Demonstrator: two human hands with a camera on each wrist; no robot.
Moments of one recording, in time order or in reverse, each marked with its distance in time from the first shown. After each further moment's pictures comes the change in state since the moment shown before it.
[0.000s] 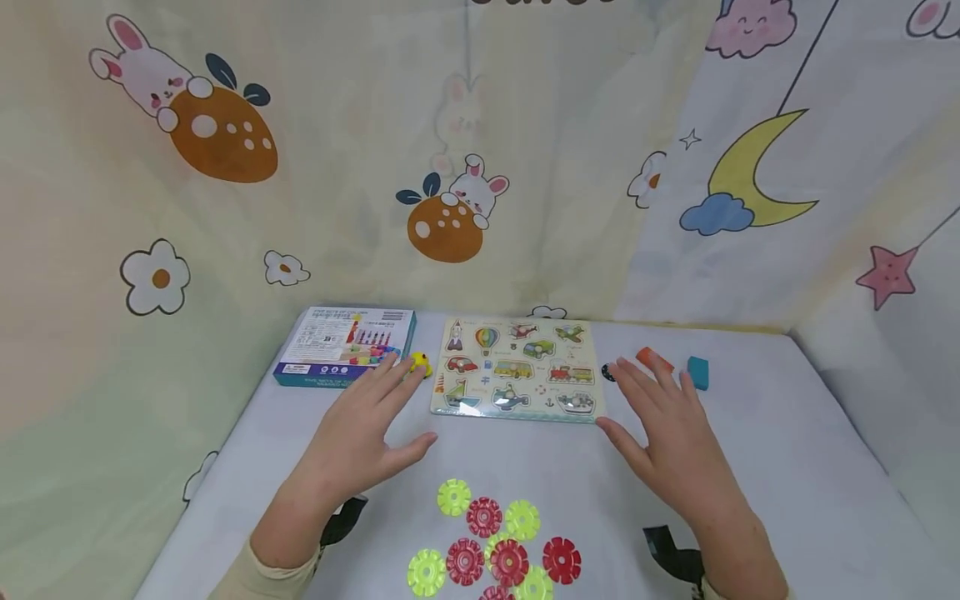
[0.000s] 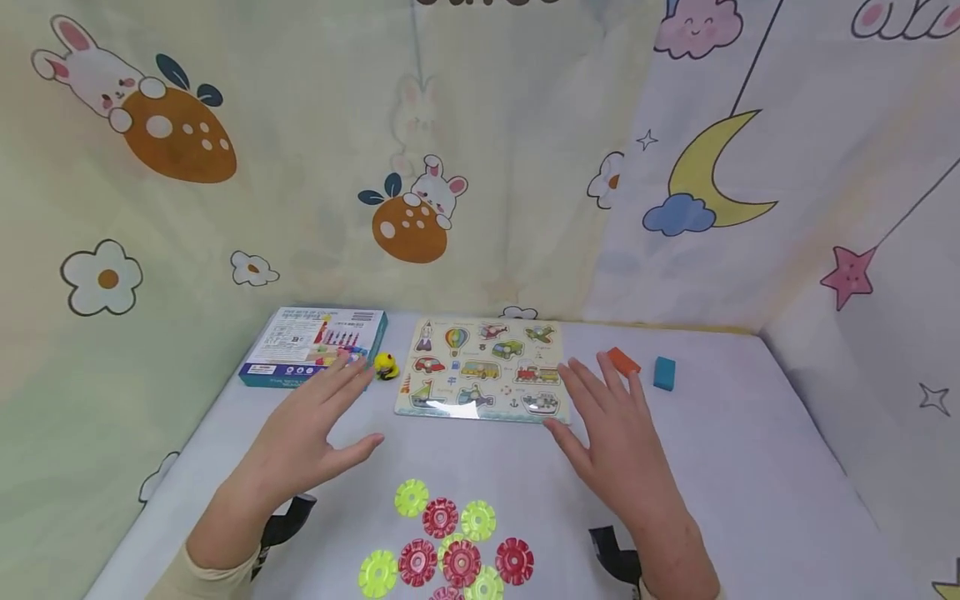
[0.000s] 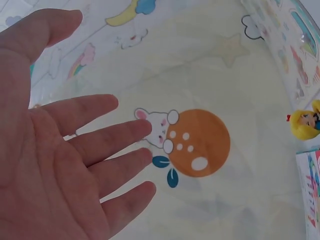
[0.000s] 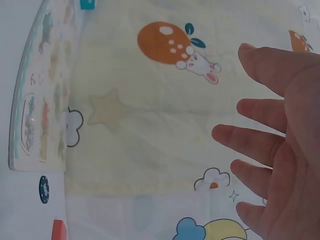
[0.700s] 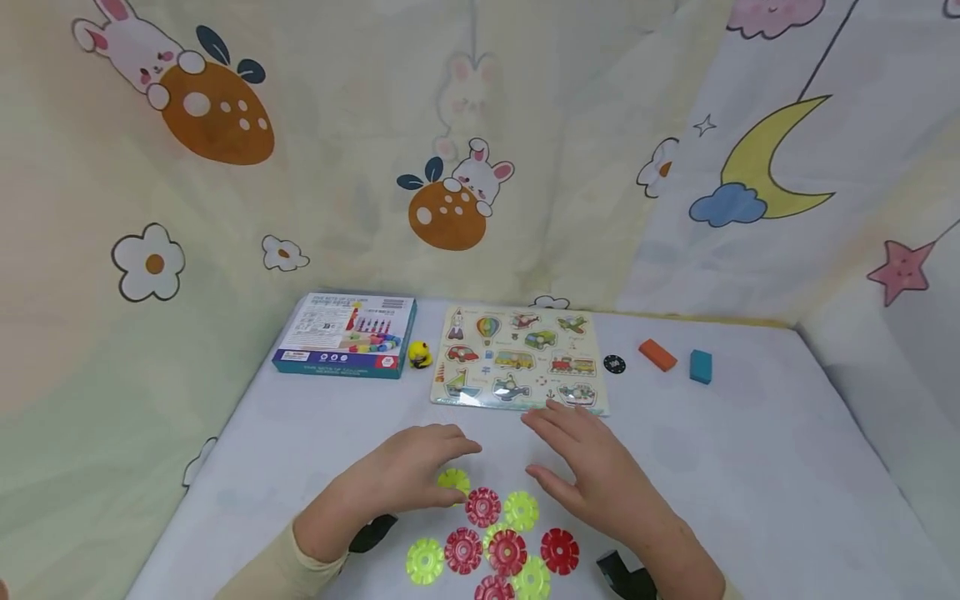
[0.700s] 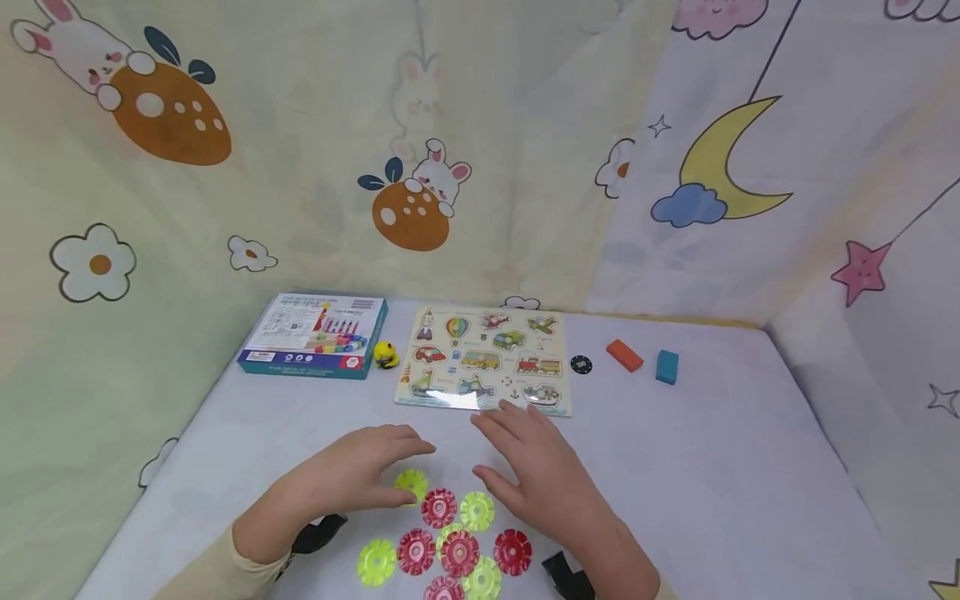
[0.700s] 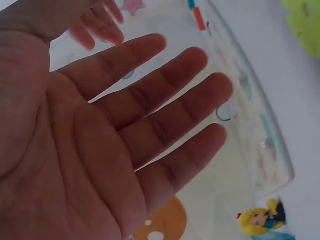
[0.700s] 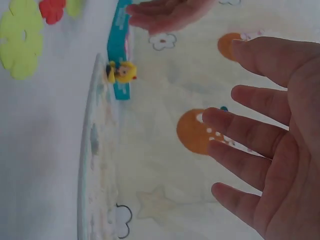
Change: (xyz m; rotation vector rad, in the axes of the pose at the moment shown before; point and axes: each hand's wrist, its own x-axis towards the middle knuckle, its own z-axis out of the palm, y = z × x) left_hand 0.010 0.024 0.051 -0.303 -0.579 0.102; right_hand -0.004 -0.053 0.040 0.182 -0.216 -0.194
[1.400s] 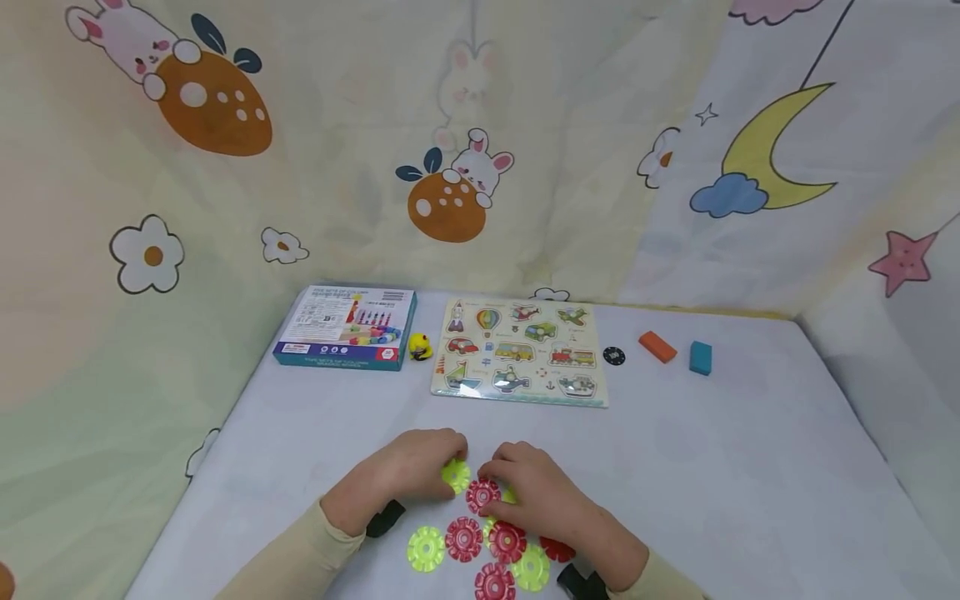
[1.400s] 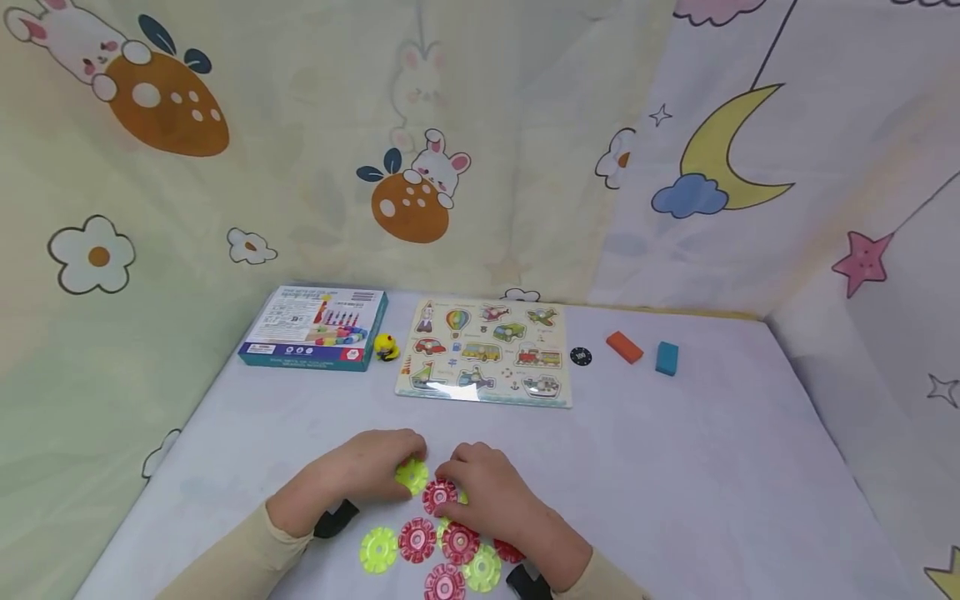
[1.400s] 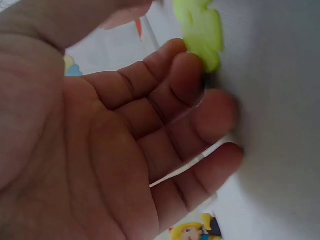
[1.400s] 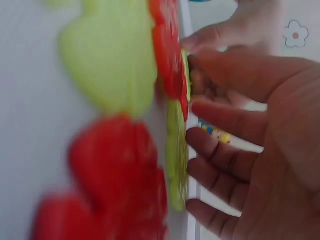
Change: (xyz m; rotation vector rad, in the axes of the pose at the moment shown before) left_hand 0.021 -0.019 0.034 -0.041 -0.148 -0.201; right_hand 0.012 -0.017 0.083 0.235 -0.362 0.053
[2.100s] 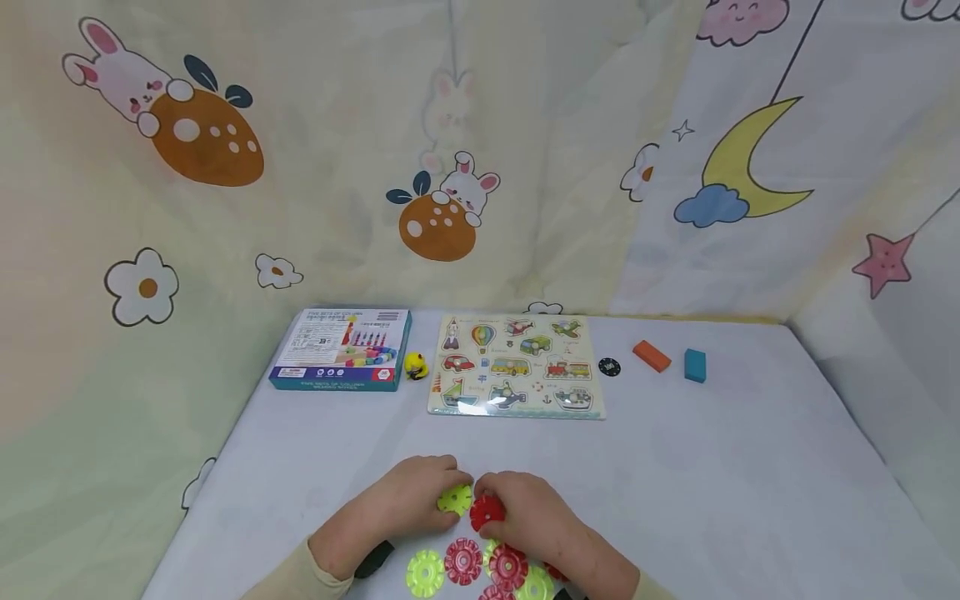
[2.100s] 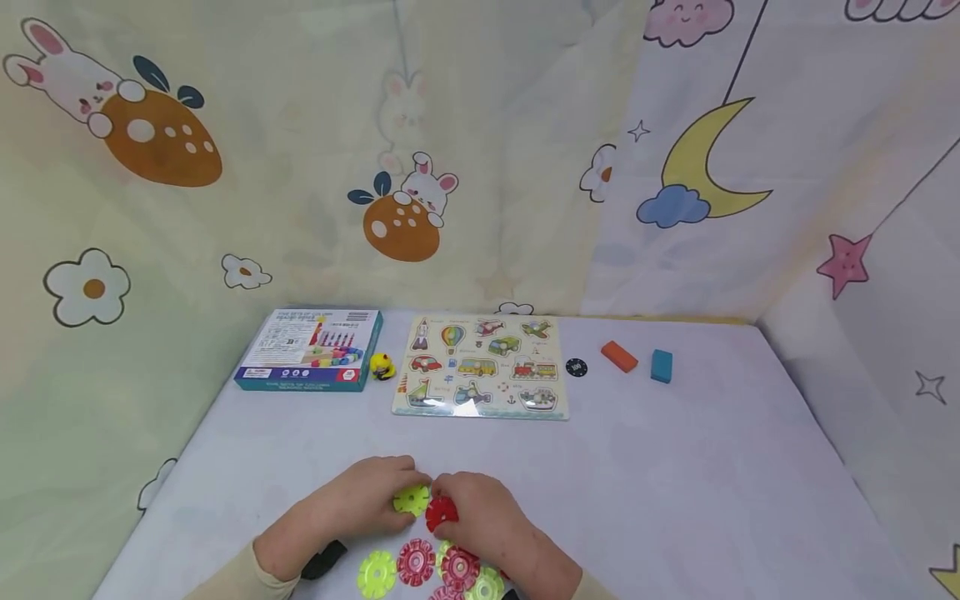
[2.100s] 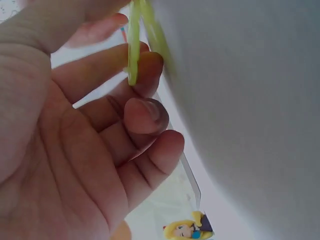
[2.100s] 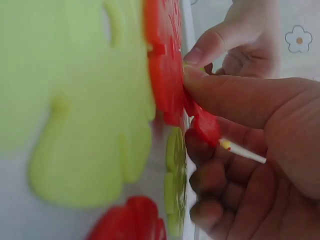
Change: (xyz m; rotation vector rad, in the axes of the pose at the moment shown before) left_hand -0.009 -0.005 0.015 0.086 0.042 0.121; right_hand 0.003 -0.012 0.010 0.211 -0.042 0.234
